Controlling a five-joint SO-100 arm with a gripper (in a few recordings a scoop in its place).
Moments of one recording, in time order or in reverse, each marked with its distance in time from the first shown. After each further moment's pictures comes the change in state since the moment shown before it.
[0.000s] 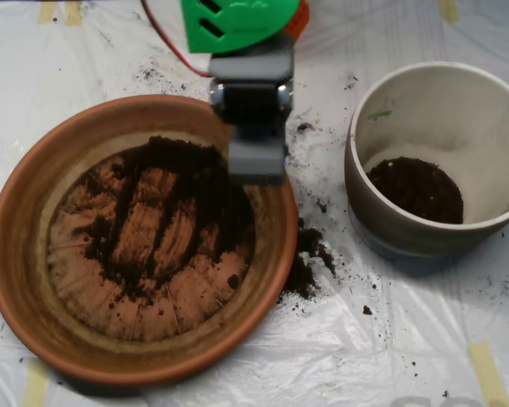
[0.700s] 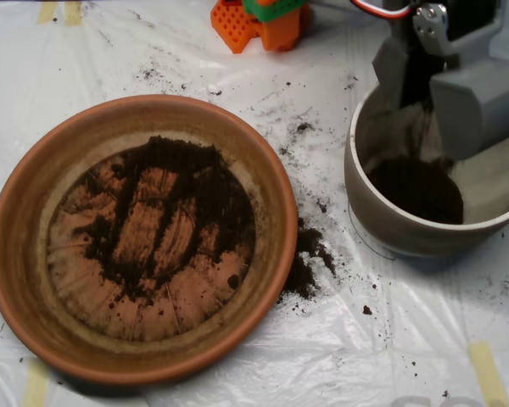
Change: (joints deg) arm -27.9 -0.4 -8.0 1.8 0.3
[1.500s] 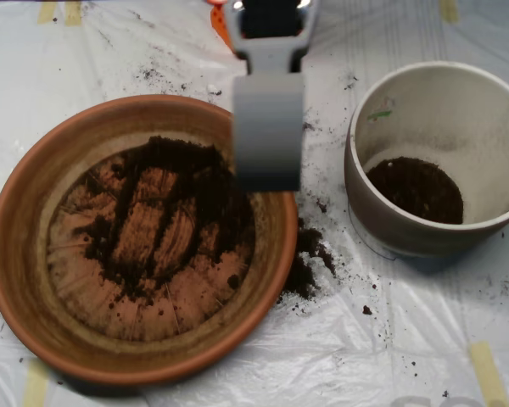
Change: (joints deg) arm 30.0 12.9 15.1 -5.9 -0.7
